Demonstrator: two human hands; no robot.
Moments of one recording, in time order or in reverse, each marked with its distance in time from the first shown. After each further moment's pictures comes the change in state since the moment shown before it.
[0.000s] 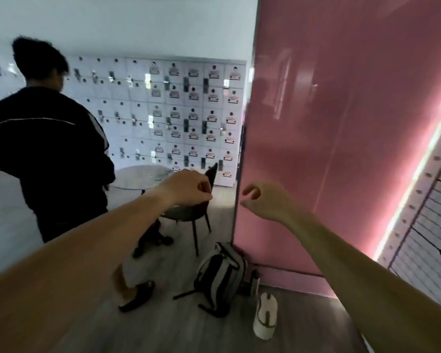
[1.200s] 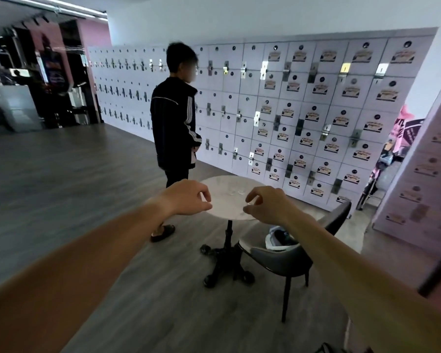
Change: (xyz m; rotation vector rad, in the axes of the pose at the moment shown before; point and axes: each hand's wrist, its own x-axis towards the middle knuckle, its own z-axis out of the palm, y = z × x) left_hand 0.272 -0.531 -0.032 0.009 0.074 -0.553; right_hand 0.620 -0.135 0.325 0.023 -0.342 -0.341
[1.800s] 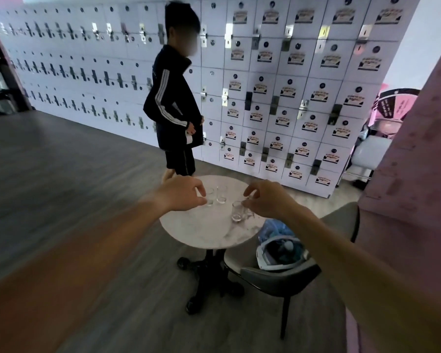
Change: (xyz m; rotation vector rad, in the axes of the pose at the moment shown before) left_hand 0.364 -0.099 0.052 0.019 -0.096 0.112; right_hand 0.309 0.116 0.027 0.018 0.014 0.224
